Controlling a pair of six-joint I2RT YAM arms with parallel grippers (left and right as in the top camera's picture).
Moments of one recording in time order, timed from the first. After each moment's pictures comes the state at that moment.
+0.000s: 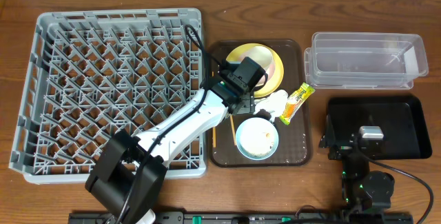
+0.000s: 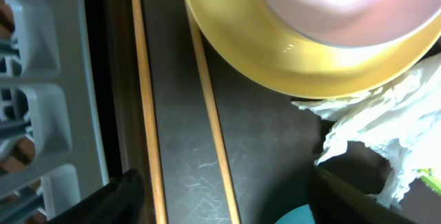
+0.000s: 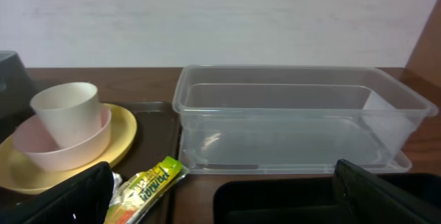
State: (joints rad) left arm -0.70 1.78 1.27 -0.73 -0.18 -0.64; right arm 0.00 0.01 0.01 -0.07 0.02 0.02
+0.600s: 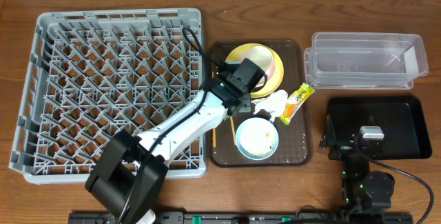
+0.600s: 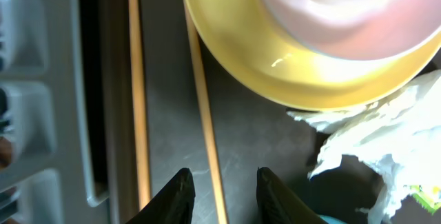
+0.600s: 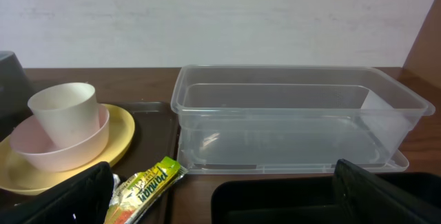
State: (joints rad) left arm -0.70 1.78 1.23 -0.66 -0.18 -0.71; right arm 0.00 0.01 0.01 -0.07 0.02 0.02
